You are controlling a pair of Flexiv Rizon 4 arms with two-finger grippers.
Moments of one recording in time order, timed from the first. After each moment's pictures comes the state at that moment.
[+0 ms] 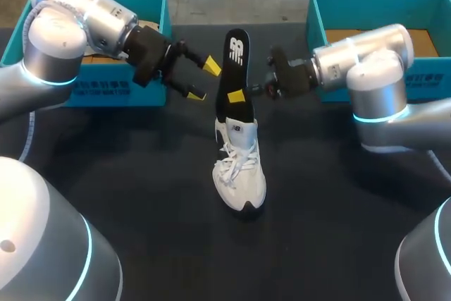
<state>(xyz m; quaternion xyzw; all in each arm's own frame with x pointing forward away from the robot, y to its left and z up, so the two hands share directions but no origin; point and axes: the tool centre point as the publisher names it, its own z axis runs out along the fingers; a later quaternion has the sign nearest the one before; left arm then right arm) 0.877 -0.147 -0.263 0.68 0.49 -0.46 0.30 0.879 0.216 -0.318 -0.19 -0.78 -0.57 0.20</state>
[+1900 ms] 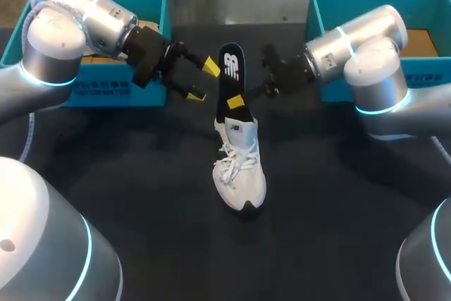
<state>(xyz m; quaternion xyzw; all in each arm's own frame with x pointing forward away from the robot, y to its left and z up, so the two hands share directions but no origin) 0.874 -0.147 -0.261 0.68 0.48 -0.46 0.30 0.862 0.214 -0.326 -0.21 -0.81 -0.50 0.24</state>
